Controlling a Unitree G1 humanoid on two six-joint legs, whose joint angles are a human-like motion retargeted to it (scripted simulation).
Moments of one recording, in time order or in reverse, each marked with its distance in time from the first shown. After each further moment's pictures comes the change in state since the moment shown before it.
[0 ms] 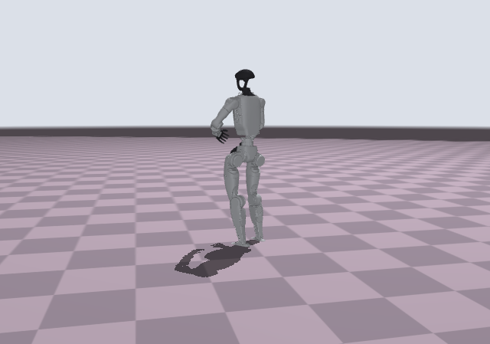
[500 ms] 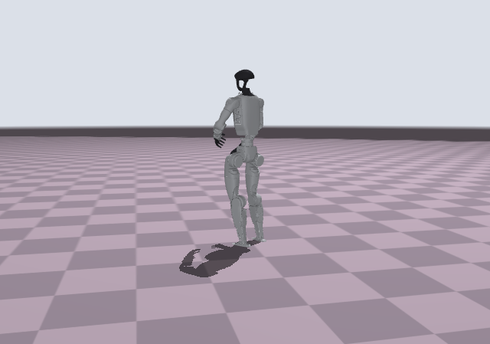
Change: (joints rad) left arm 0.062 -0.102 0.052 0.139 0.044 0.004 0.049; right arm 0.015 -0.005 0.017 0.031 0.022 -0.006 -0.033; waist -0.001 0.024 0.017; left_leg 0.017 0.005 -0.037 -0.012 0.000 -0.005; right_leg 0.043 0.004 -0.034 -0.026 0.012 -0.021
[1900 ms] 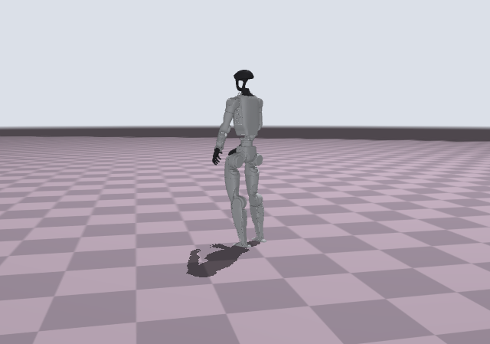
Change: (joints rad) left arm 0.067 -0.272 0.114 0.618 0.361 0.041 0.163; right arm 0.030 0.034 -0.076 0.048 0.065 -0.010 -0.154; waist -0.041 0.031 0.036; left_leg 0.046 0.029 -0.041 -0.015 -0.004 -0.025; right_leg 0.124 0.033 -0.076 -0.131 0.057 -0.017
